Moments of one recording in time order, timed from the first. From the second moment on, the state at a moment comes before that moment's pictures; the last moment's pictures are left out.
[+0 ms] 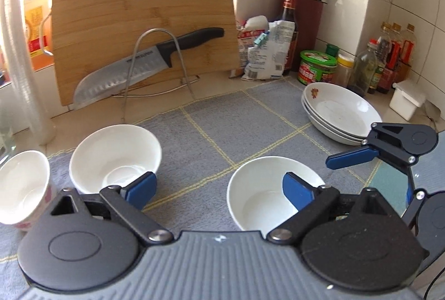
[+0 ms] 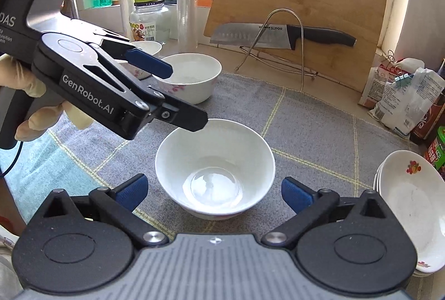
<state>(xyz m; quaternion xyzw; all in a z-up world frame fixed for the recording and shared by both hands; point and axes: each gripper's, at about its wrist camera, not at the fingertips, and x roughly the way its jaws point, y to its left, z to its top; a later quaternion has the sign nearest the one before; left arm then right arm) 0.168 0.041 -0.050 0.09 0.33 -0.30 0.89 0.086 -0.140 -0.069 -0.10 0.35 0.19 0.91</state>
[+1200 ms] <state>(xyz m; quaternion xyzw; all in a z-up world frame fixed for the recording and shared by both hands) 0.219 0.092 -0.085 0.10 0.33 -0.19 0.92 0.215 -0.104 -0.048 -0.11 0.37 0.24 0.89</state>
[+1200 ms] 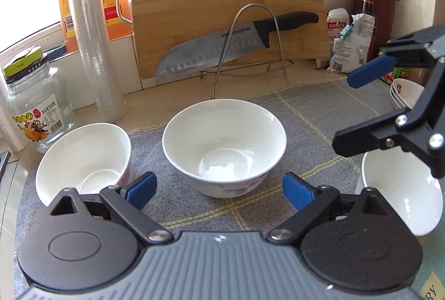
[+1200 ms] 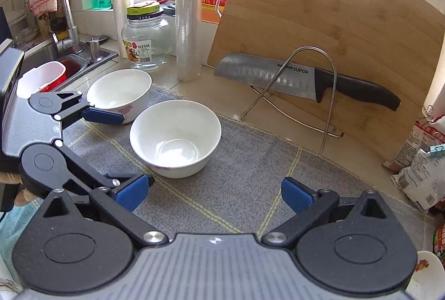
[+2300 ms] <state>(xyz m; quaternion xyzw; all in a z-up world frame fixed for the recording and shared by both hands) 0.238 0.081 -0.097 0.11 0.31 -0.20 0.92 0.310 -0.055 -0.082 -0.09 0.44 0.32 0.83</state>
